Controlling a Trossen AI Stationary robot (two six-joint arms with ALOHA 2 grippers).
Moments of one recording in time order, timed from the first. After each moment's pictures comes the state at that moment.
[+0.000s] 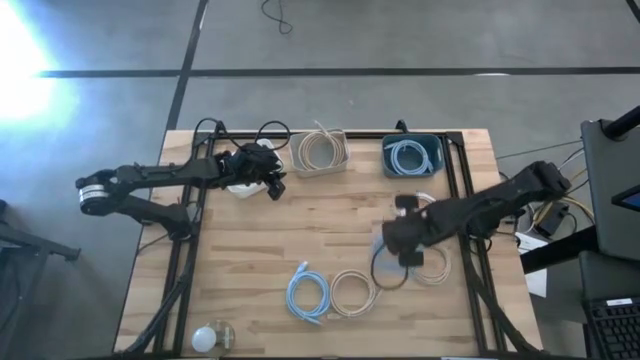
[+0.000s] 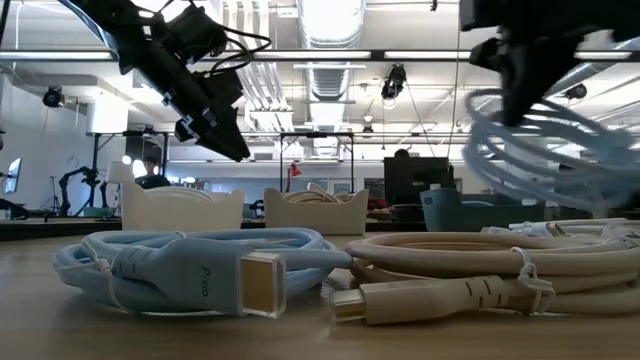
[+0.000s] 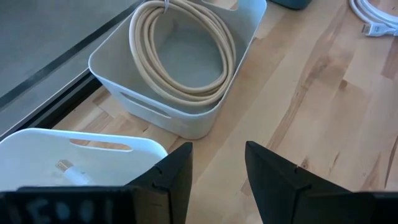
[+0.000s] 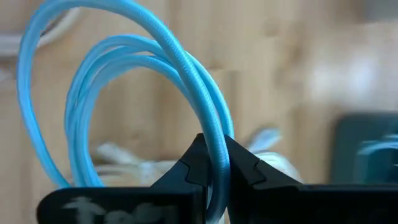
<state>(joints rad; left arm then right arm) 0.40 1.19 0.71 -0.18 -0.16 -0.16 0.32 1.39 1.10 -1.10 0.31 0.28</state>
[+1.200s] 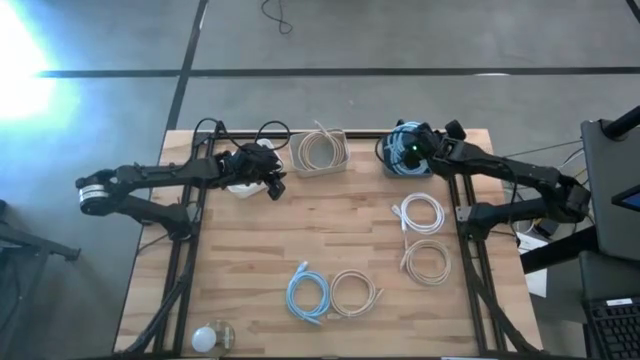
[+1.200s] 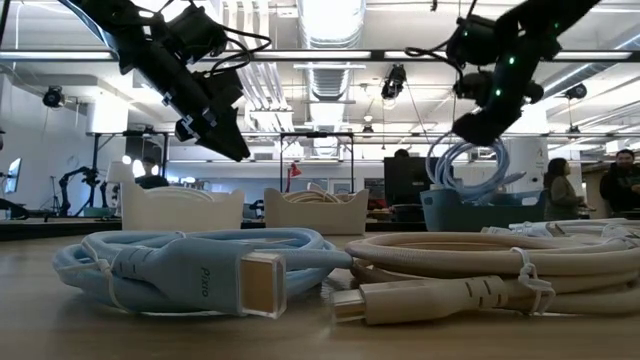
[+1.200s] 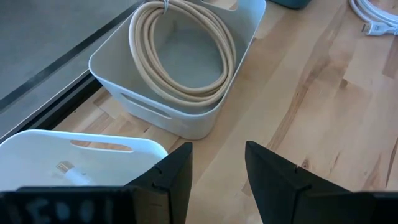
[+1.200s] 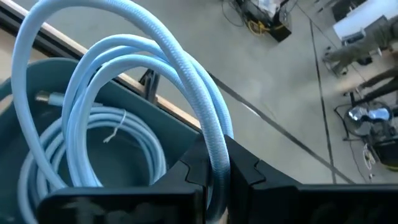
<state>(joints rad) 0.40 1.19 0.71 -0.18 -0.16 -0.15 -0.56 1.16 0.80 -0.59 0.86 0.15</state>
